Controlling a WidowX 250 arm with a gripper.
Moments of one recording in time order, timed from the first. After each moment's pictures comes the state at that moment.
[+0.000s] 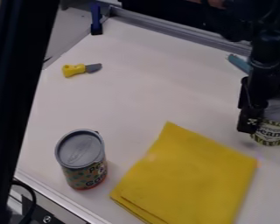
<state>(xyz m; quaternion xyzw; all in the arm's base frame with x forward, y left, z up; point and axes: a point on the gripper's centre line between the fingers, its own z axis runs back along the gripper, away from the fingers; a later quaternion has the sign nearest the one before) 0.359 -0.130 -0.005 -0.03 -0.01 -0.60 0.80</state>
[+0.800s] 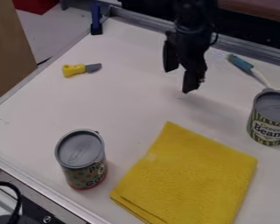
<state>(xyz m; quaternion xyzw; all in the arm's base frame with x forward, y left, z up) 0.373 -0.012 0.034 0.07 -0.07 -0.24 0.97</state>
